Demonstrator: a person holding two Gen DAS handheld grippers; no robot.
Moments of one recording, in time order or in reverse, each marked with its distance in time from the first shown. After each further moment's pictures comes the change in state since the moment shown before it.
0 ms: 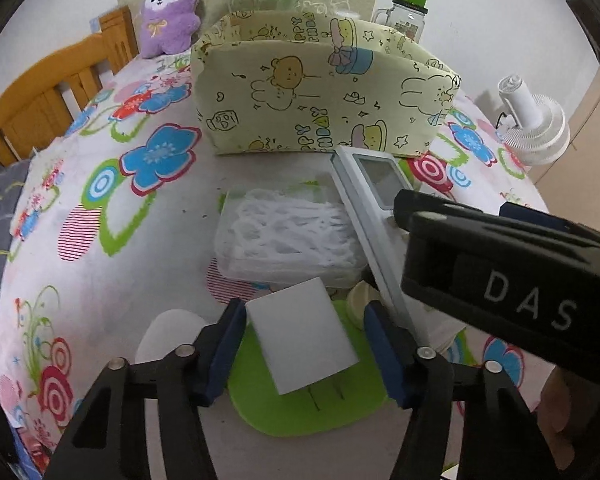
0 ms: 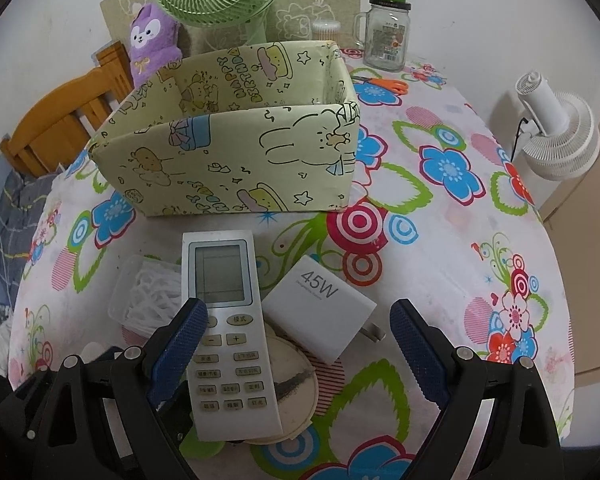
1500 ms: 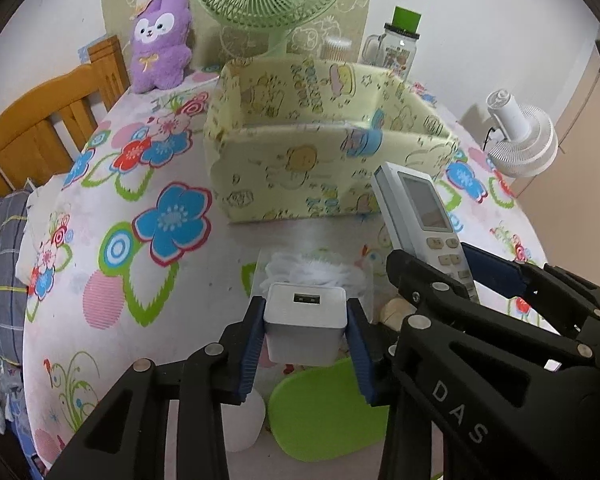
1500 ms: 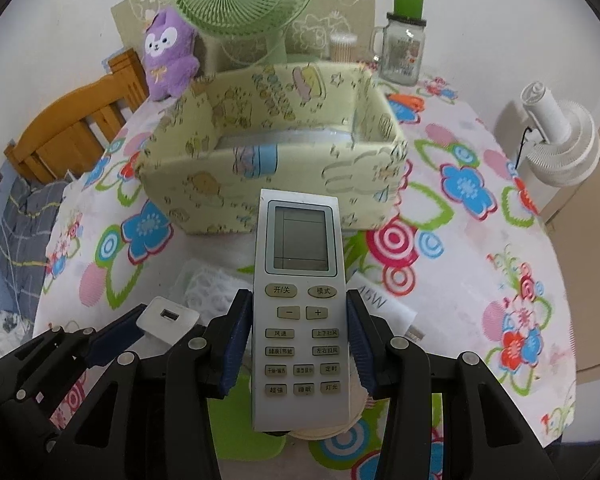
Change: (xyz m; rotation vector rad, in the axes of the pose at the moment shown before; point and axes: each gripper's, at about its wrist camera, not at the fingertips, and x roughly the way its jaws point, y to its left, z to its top) left arm -0.027 0.015 0.044 0.060 -0.041 -0.021; right arm -0.024 0.034 0.017 0.003 -0.028 -0.003
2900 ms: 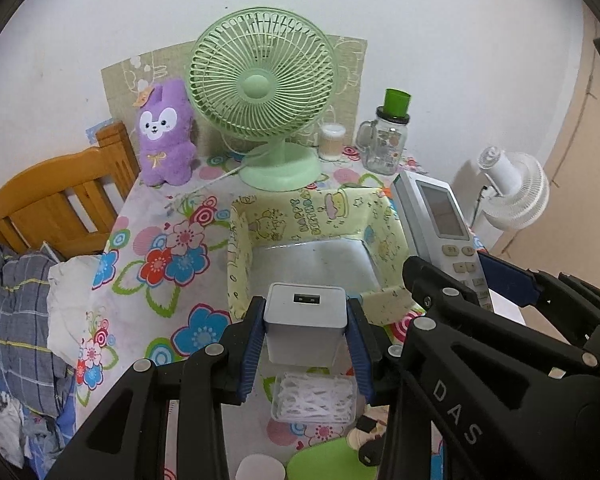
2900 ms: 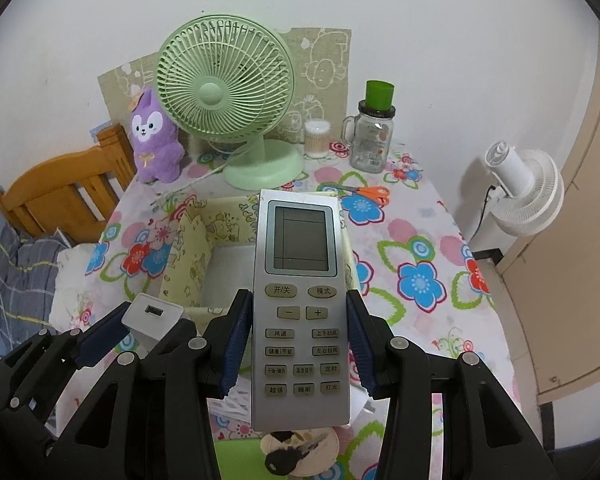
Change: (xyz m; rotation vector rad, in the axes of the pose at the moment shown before) left arm -0.062 -0.009 0.083 0.037 -0.171 0.041; right arm -0.064 0.001 0.084 0.040 -0.135 -0.061
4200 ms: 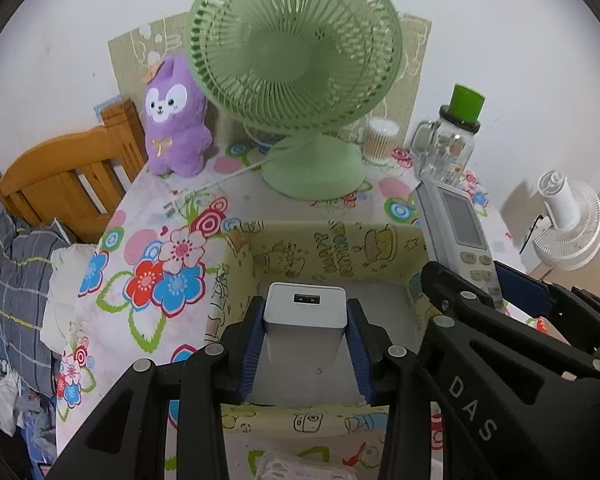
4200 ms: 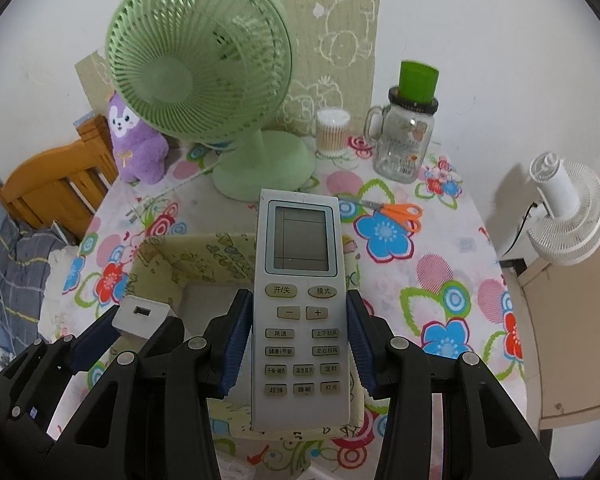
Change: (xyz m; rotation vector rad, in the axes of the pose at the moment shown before) left arm 0.094 -0.003 0.054 -0.117 0.063 0.118; right arm 0.107 -0.022 0.062 -0.041 0.093 0.049
